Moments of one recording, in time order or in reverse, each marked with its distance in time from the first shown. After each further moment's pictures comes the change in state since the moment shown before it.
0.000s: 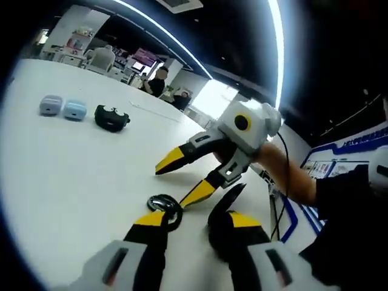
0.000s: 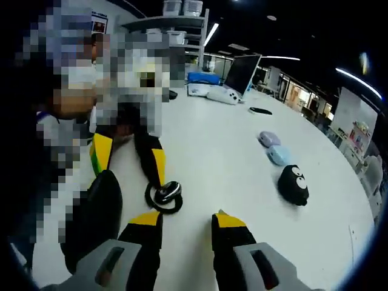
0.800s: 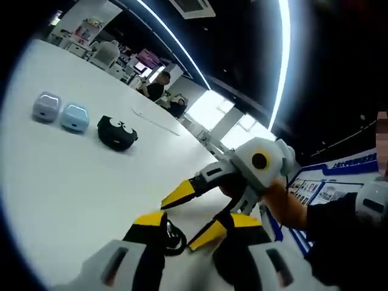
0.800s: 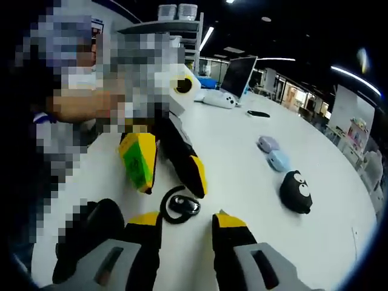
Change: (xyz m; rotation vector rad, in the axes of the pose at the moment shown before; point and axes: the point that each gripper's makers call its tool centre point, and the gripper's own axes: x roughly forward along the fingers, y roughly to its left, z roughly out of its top) left arm 0.014 0.021 0.044 -0.106 -0.071 -0.079; right arm 0.015 -0.005 0.015 0.023 -0.033 -0.013
